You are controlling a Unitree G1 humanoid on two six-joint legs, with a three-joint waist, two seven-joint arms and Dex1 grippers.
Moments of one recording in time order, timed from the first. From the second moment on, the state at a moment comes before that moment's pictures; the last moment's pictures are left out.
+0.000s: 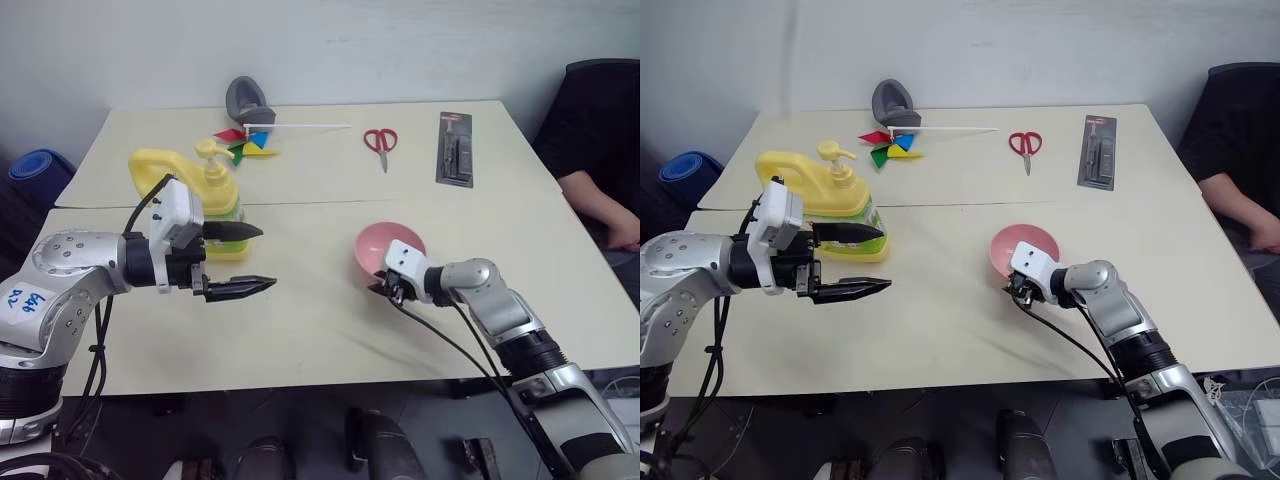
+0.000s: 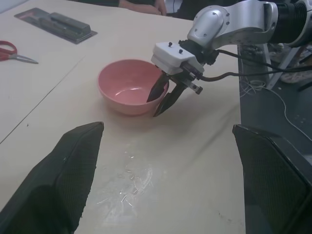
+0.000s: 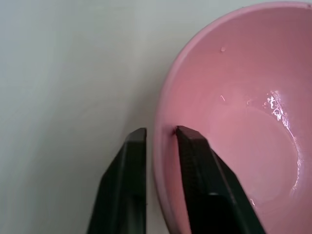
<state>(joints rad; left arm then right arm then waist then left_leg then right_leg) -0.44 0.90 0.14 -0.33 -0.68 0.68 -0.98 -0.63 -0.54 0.30 0.28 -0.02 0.31 0.92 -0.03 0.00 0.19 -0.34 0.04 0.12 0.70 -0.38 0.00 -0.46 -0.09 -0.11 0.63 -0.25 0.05</state>
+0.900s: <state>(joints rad) -1.07 0.98 0.20 0.49 -0.49 0.49 -1.04 -1.33 -0.24 0.39 0.86 -0.13 0.02 1.07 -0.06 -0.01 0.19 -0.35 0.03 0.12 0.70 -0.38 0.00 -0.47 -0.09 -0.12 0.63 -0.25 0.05</state>
